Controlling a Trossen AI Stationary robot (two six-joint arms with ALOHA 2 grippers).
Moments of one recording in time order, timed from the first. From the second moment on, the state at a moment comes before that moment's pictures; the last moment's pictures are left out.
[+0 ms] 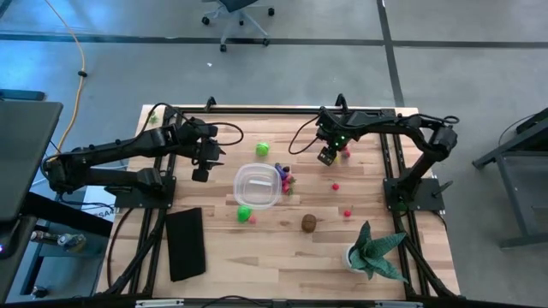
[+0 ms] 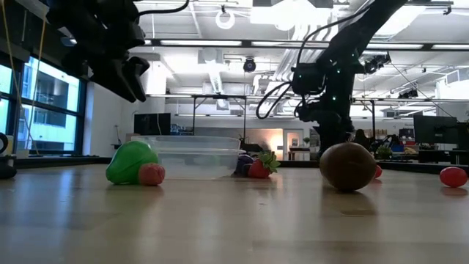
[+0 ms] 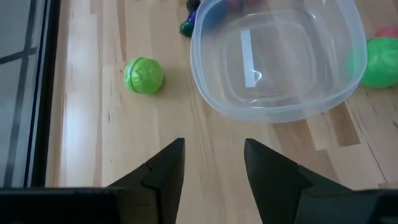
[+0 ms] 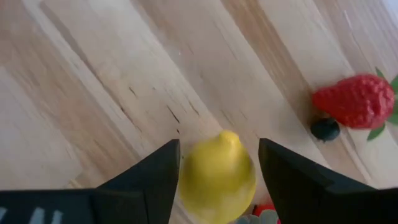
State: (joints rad) left arm 0.56 0.96 0.68 -0.63 0.16 0.62; right arm -0.58 1.66 0.97 -0.68 -0.03 0.05
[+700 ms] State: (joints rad) left arm 0.56 0.96 0.68 -0.65 0.16 0.62; right arm -0.58 1.66 0.97 -0.79 0.00 0.23
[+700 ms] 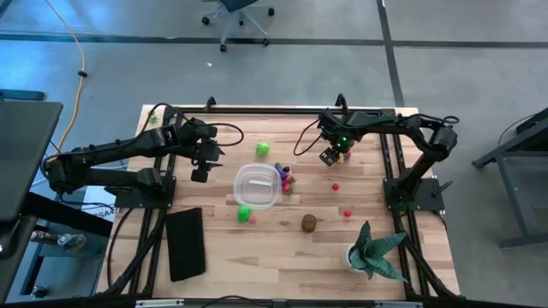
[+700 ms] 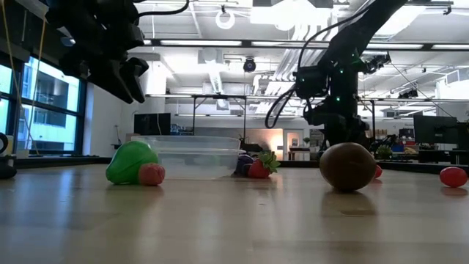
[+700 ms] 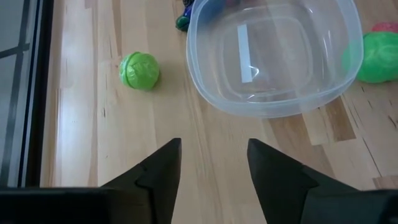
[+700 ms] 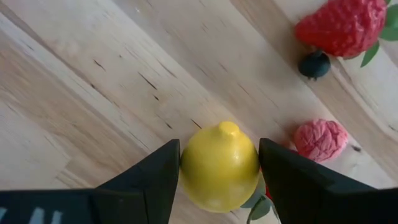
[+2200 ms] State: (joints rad) left arm 0.56 0.96 0.68 -0.65 0.16 0.62; right arm -0.56 1.71 0.97 -0.76 0.00 0.60
